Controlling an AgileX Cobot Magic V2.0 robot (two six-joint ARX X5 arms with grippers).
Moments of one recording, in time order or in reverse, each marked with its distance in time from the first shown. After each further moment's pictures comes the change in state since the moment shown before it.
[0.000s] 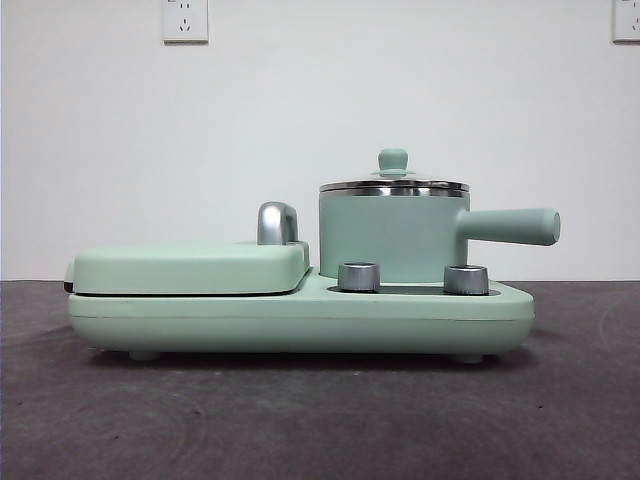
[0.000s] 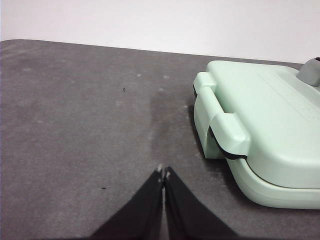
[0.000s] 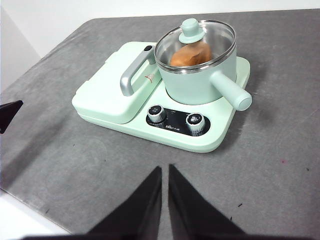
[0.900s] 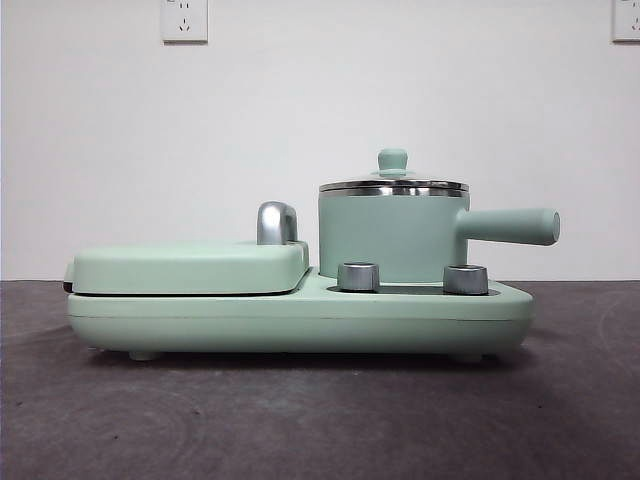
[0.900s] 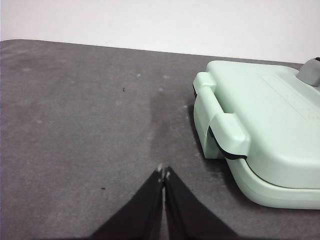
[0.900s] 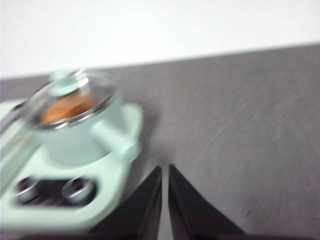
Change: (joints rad) left arm 0.000 0.000 0.000 0.000 0.000 0.000; right arm -0.364 -0.084 -0.442 0.549 0.082 -0.064
